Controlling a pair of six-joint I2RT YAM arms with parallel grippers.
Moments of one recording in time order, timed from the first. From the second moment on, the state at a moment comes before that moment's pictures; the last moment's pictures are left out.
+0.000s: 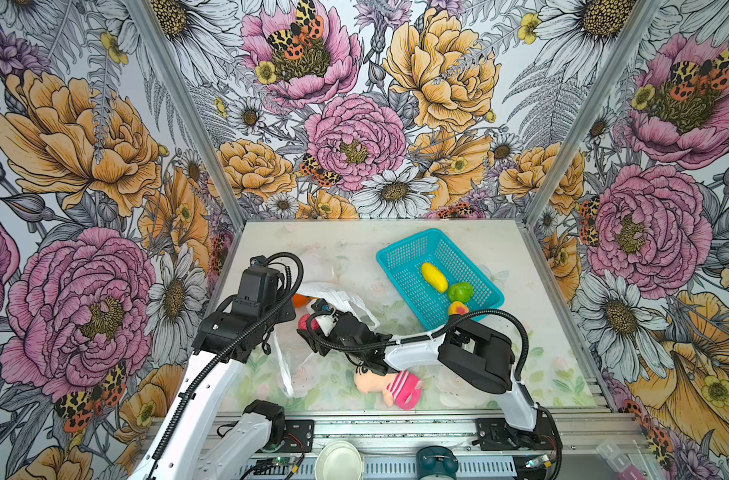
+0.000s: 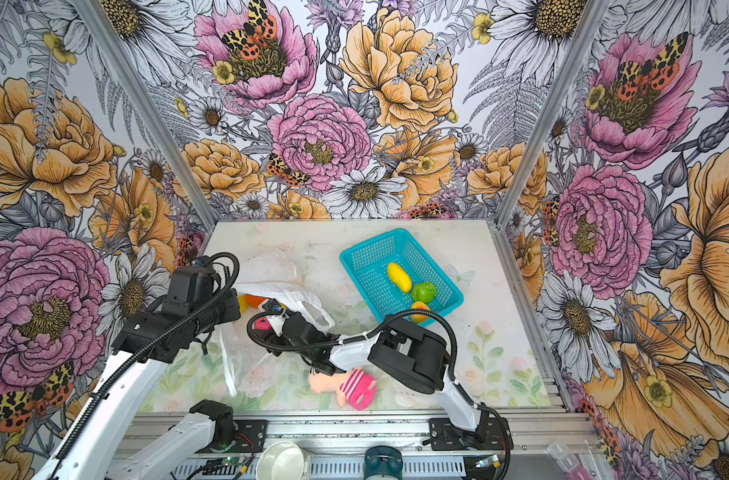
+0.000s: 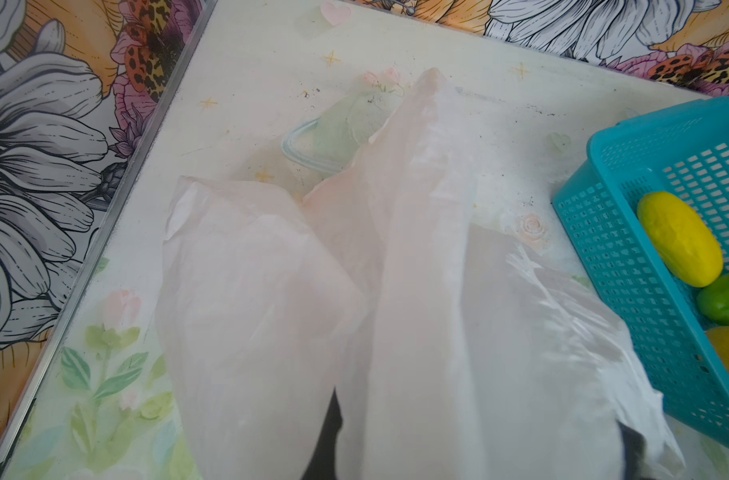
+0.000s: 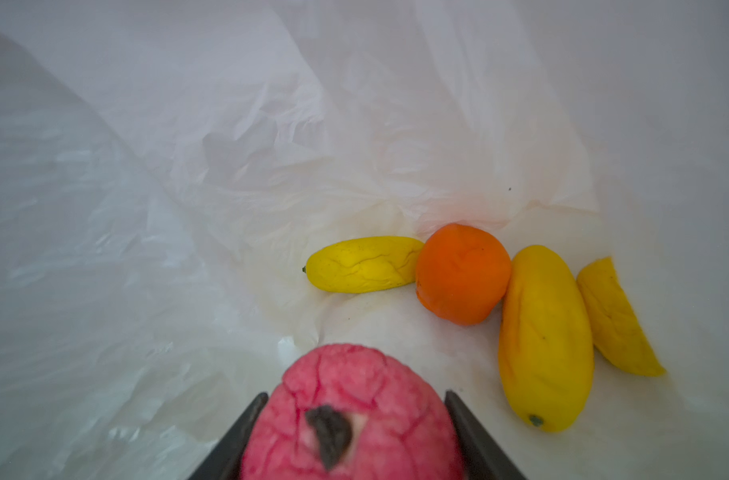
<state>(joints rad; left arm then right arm) -0.27 0.87 1.08 -1.02 -0.24 -0.40 1.16 2.11 1.19 0.67 0.10 0.18</state>
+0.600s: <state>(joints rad) -0.27 0.87 1.08 -1.02 -0.25 -0.40 1.18 1.66 0.84 0.82 0.11 0.11</state>
